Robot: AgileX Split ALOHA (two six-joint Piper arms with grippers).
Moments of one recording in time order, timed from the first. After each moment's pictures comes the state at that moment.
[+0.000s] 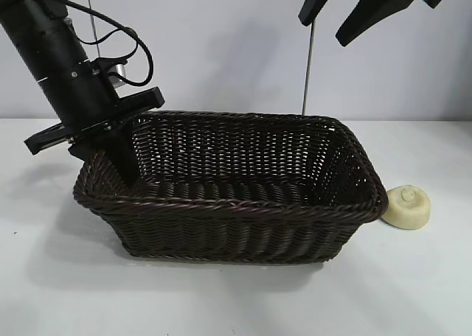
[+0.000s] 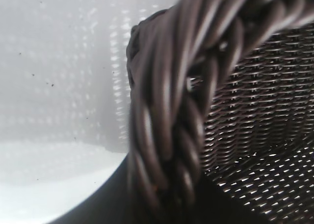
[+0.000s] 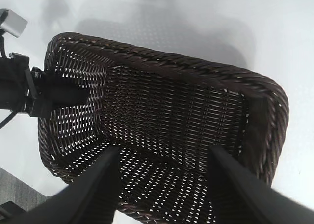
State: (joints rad) left arm -0.27 2.10 -1.52 -0.48 1.09 0.08; right arm 0.20 1.82 -1.75 0.43 1.24 -0.03
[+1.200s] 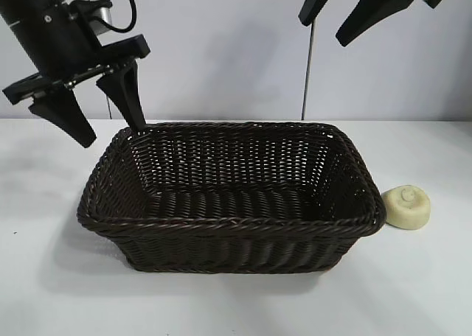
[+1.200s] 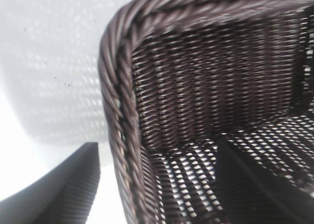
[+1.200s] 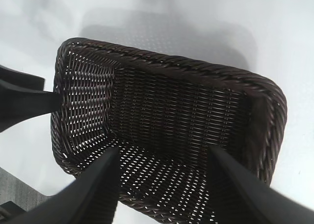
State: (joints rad) left arm -0.27 1.90 -1.52 -0.41 1.11 0.09; right arm 0.20 1.82 -1.75 0.43 1.24 -0.03
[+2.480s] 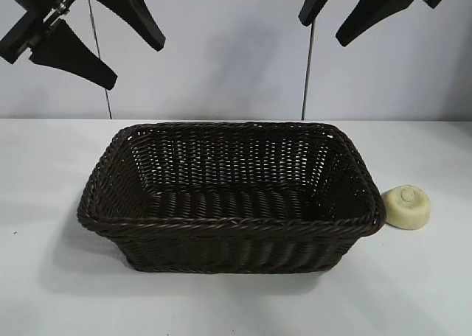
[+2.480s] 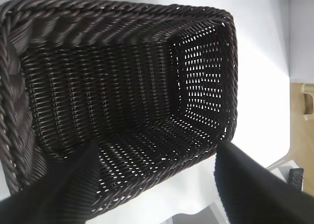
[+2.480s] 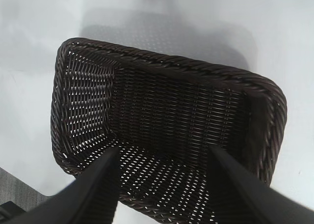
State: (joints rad) left arm -0.27 1.68 -1.33 -0.70 0.97 0.15; right arm 0.20 1.82 -1.75 0.43 1.24 -0.03
